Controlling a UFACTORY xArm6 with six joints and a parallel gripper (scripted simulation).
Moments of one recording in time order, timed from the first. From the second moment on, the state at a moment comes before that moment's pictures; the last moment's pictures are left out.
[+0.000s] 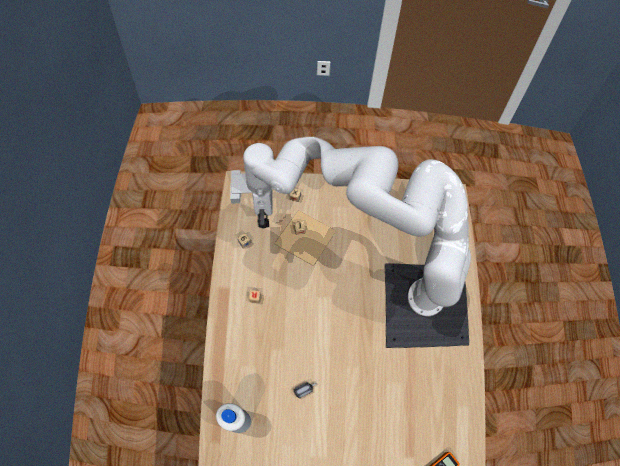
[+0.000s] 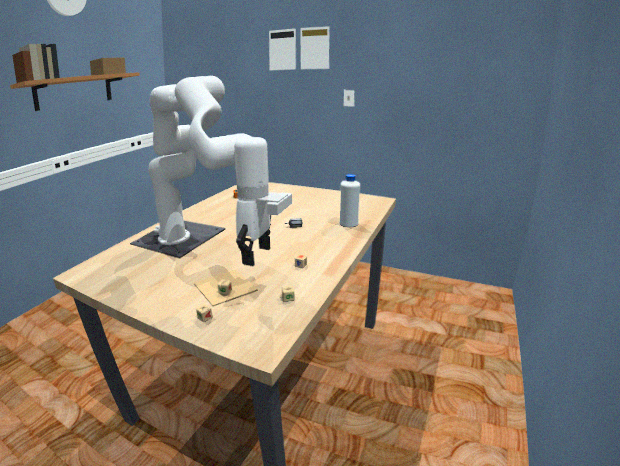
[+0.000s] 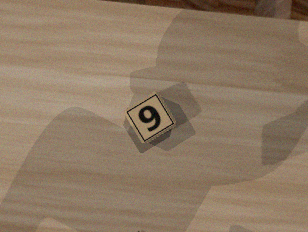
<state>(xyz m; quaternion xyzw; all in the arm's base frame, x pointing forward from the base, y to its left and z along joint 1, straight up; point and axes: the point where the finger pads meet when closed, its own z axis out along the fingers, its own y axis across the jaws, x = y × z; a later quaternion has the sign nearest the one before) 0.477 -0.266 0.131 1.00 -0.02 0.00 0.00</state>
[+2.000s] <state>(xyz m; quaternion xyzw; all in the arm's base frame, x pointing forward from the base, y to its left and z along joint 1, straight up) 0.302 -0.295 0.137 1.00 -0.02 0.00 0.00</state>
